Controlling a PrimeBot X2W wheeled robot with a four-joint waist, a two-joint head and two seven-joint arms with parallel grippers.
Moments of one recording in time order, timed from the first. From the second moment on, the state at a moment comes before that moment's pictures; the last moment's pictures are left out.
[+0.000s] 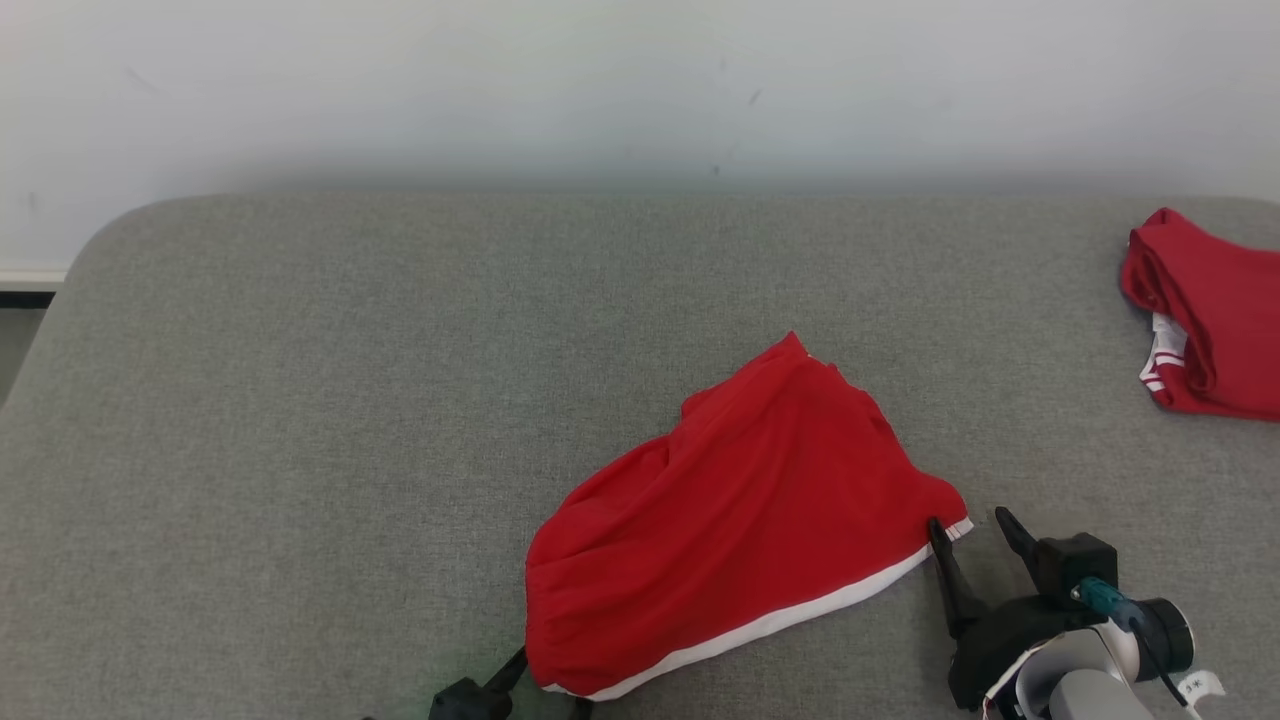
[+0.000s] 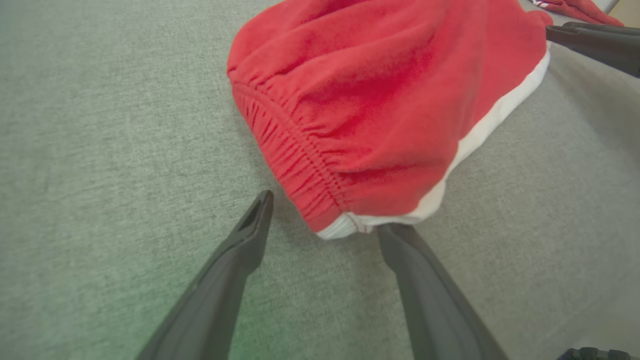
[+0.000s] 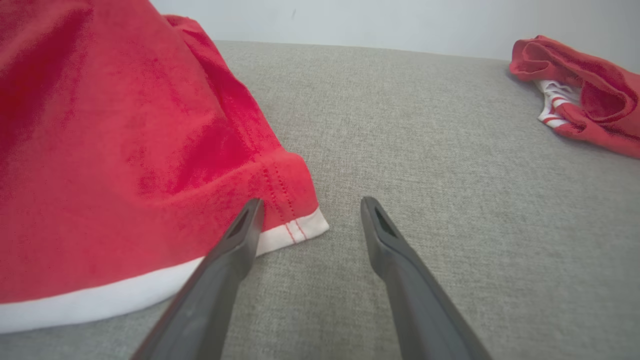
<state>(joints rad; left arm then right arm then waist) -0.20 0.12 -0.51 0.64 -0.29 -0.13 -0.26 -0.30 -0.23 0.03 0.75 0.11 0.13 -0.26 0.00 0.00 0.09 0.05</state>
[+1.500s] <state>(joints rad) -1.19 0.46 -0.80 0.34 -0.65 -0.13 -0.01 -1.03 -0.28 0.13 0.54 0.44 0.13 0.02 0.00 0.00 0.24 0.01</state>
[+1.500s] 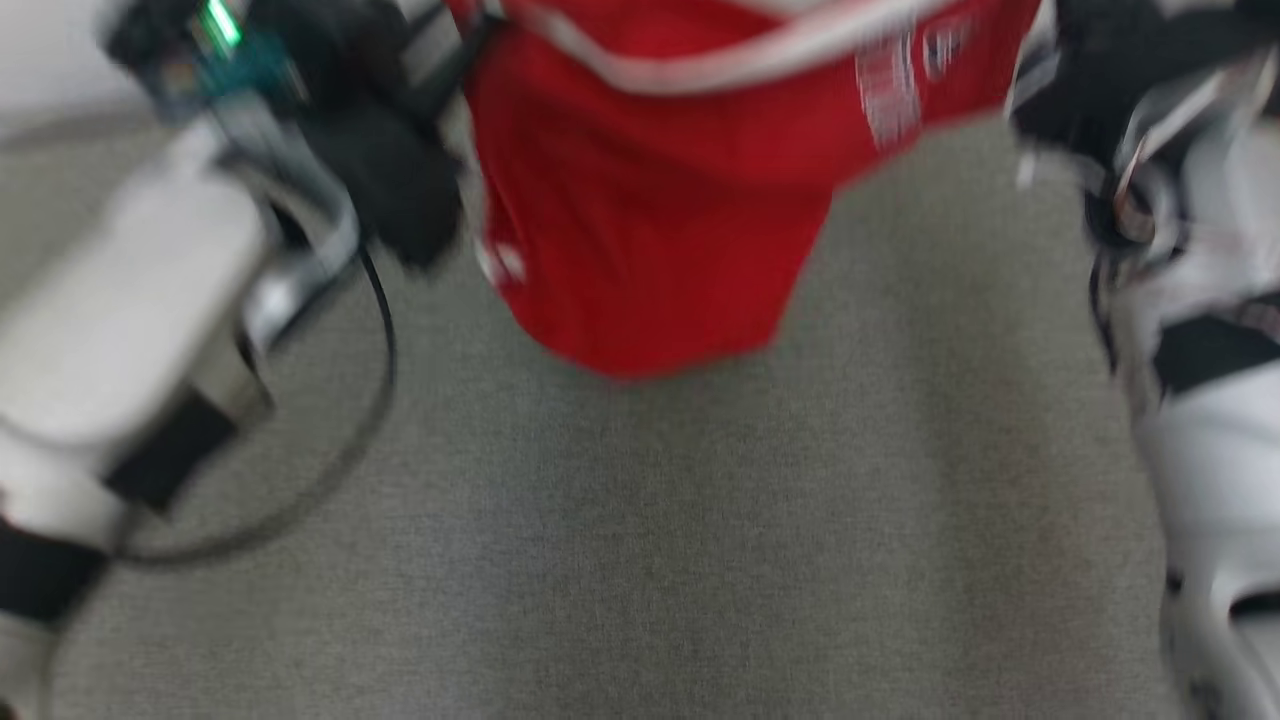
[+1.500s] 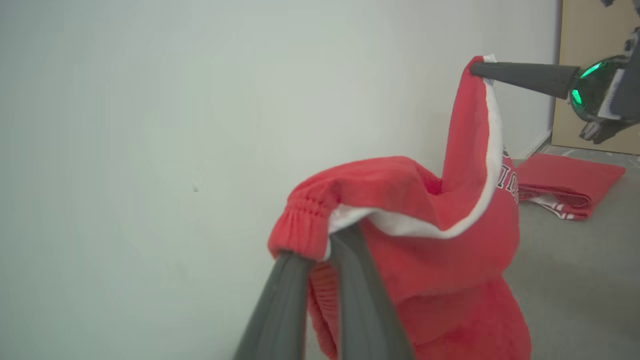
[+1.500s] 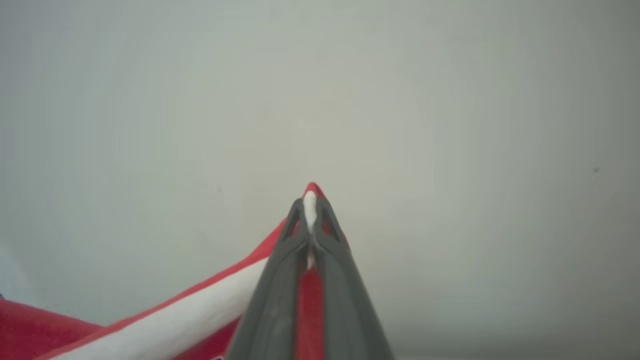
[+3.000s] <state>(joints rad) -1.46 0.54 -1.07 0.53 -1.06 -0.07 -0.26 -1.19 -0.37 0.32 0.63 0.67 0.13 -0.09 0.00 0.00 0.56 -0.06</state>
